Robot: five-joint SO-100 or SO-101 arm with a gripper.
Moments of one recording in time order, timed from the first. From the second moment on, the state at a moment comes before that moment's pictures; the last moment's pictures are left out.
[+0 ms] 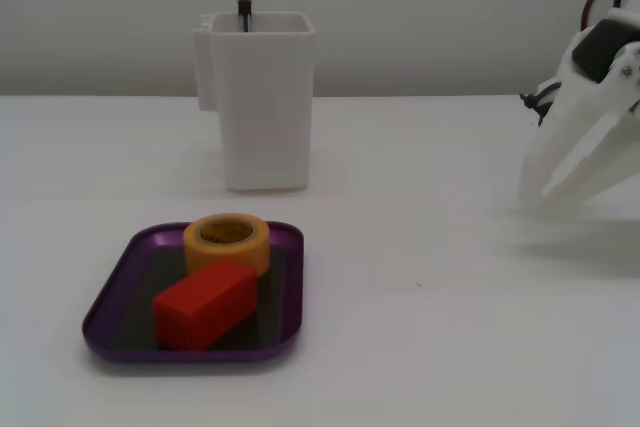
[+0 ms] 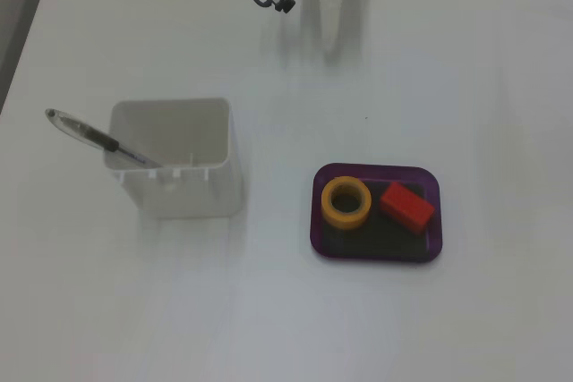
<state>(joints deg) 3.7 192.6 175.8 62.9 -10.6</state>
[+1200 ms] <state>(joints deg) 8.3 167.6 139.4 62.3 -18.7</state>
